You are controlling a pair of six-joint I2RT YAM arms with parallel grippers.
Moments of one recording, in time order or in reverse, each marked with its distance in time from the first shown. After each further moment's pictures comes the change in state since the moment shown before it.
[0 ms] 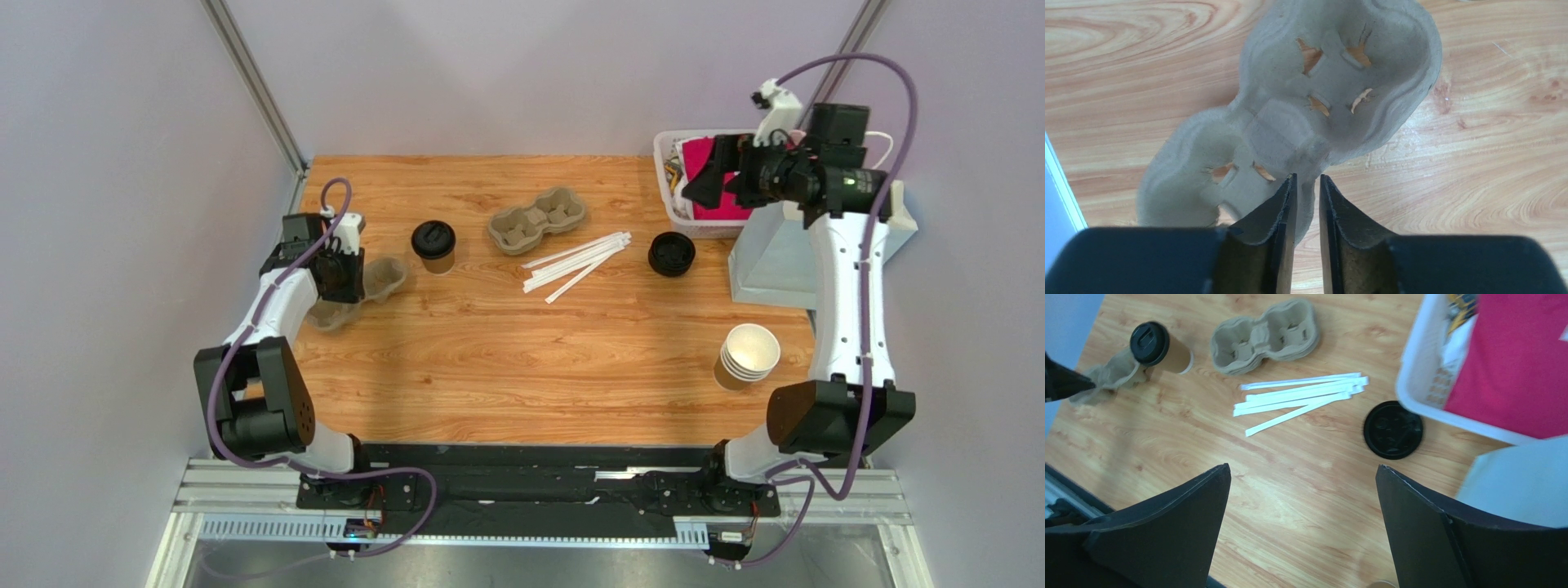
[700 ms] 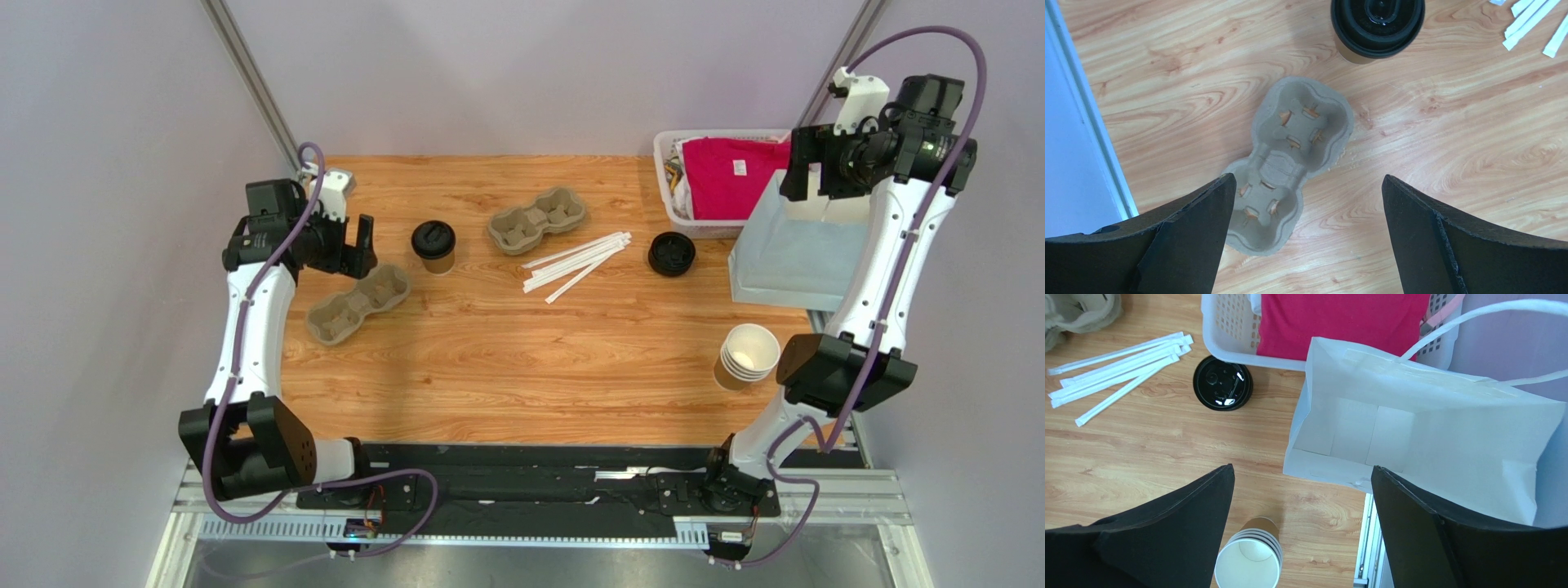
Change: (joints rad) left arm 0.004 -0.156 0.255 -0.238 0.169 0.080; right arm -0.288 0.227 0.520 -0.398 0.252 -0.322
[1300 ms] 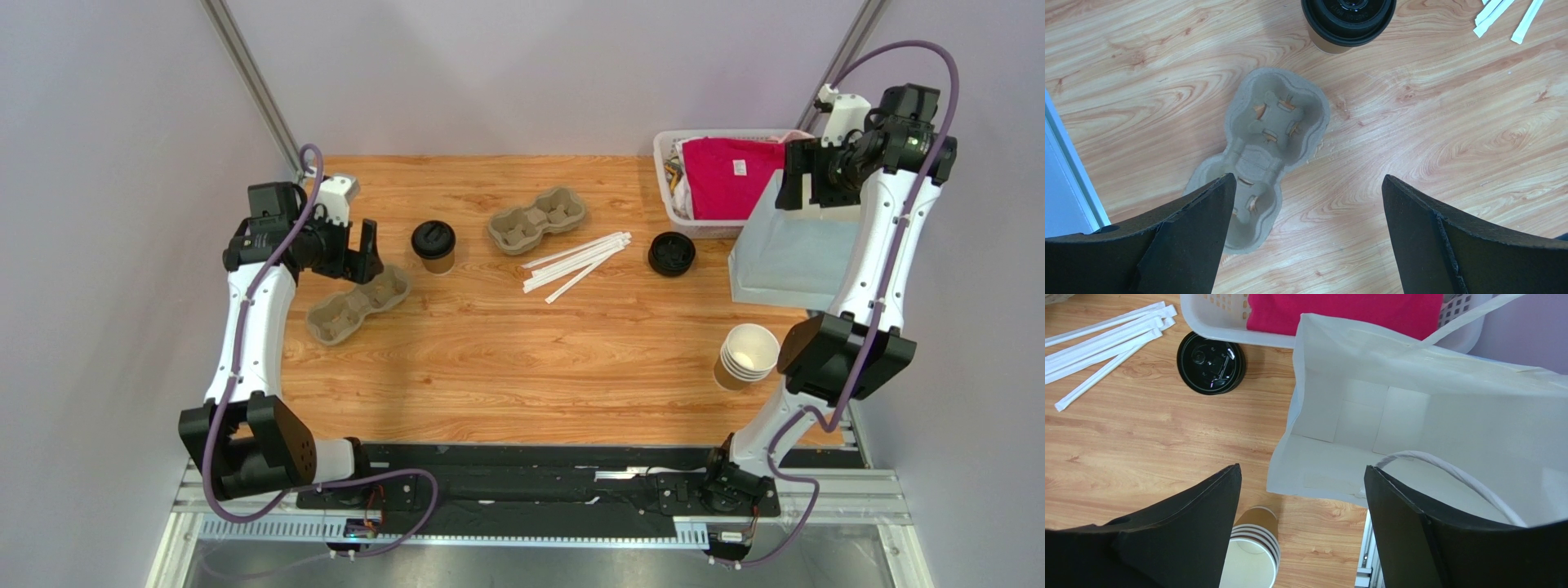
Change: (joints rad) left arm 0.000 -0.002 -0.004 -0.051 0.067 -0.005; right arm 0.000 0.087 -0.048 -0.006 0.048 -0.020
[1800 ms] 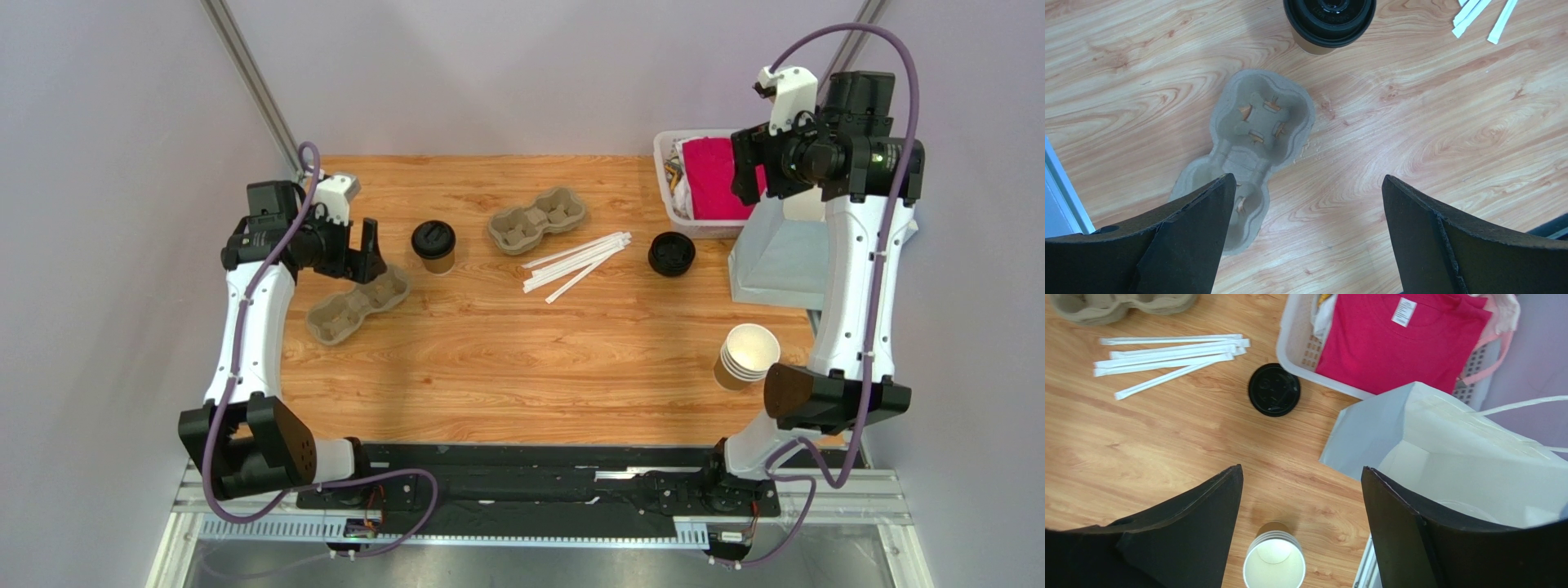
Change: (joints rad) left arm 0.000 0.000 0.011 -0.024 0.041 -0.010; right arm 0.251 -0.198 -0.019 0.010 0.029 0.002
